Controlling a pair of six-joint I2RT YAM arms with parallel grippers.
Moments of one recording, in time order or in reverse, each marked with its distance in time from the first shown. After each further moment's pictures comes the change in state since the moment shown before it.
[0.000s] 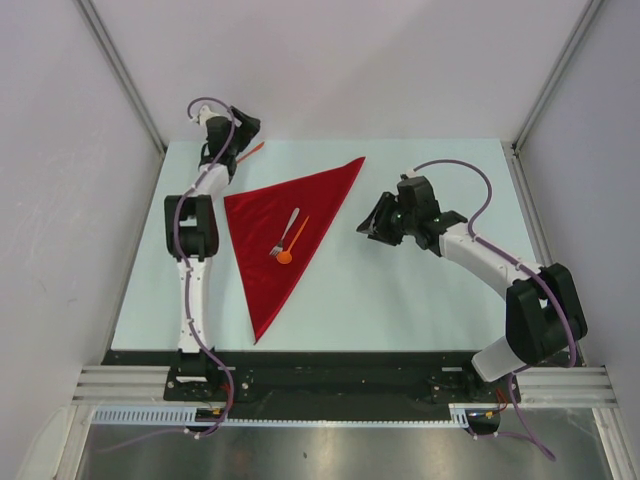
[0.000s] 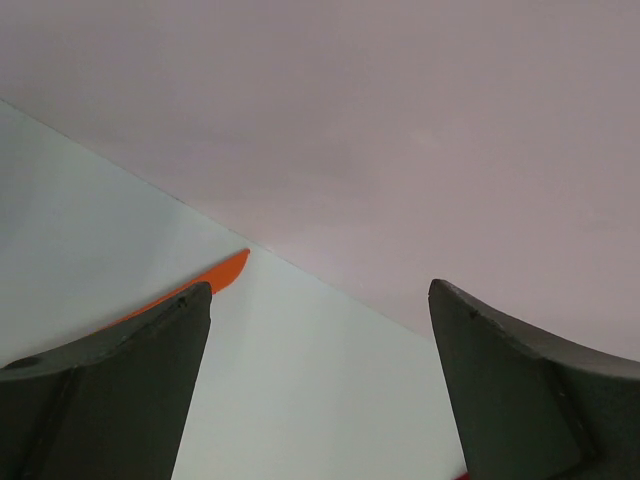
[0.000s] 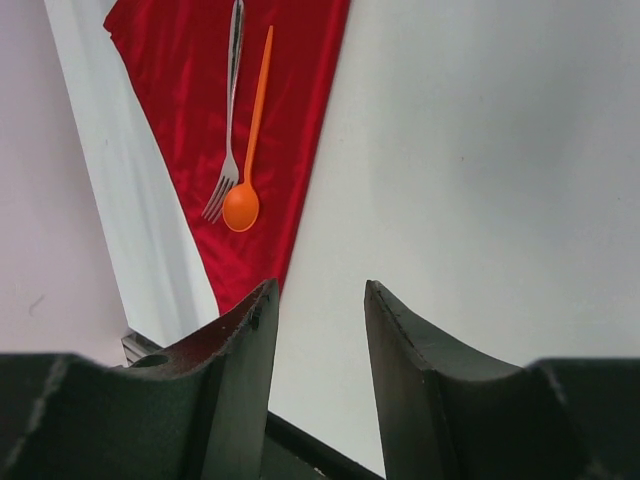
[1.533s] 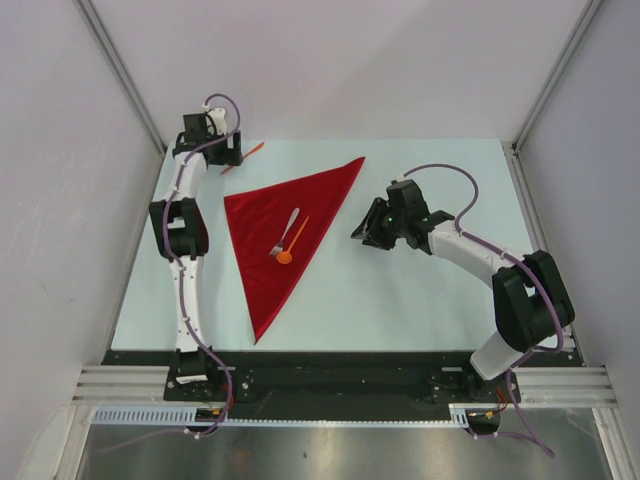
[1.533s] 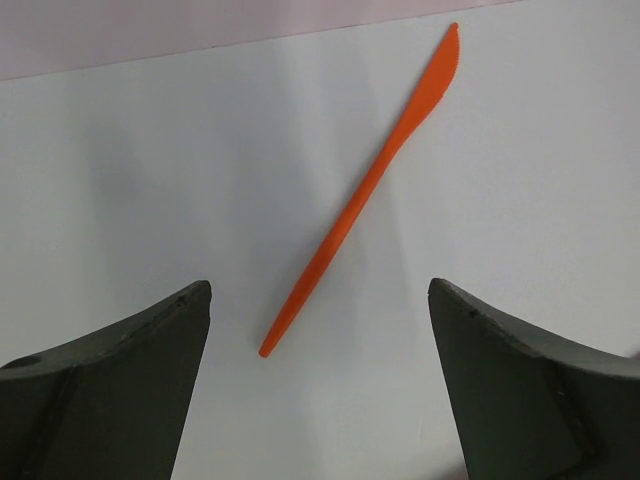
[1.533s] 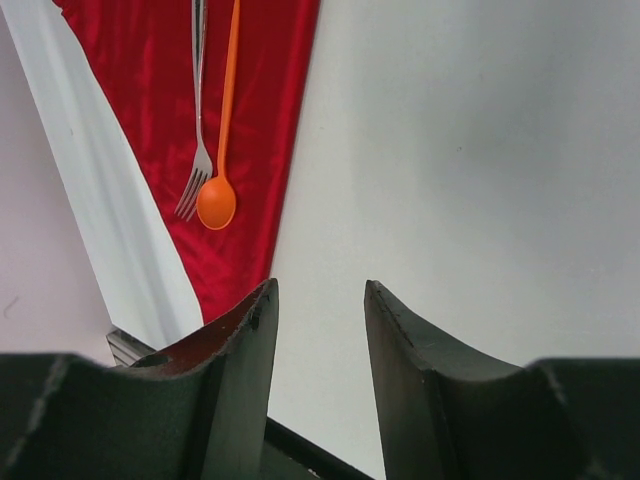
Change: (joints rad) left arm 0.095 0.080 0.327 -0.707 0.183 0.957; right arm 0.026 0.089 0.017 0.006 0.002 0.013
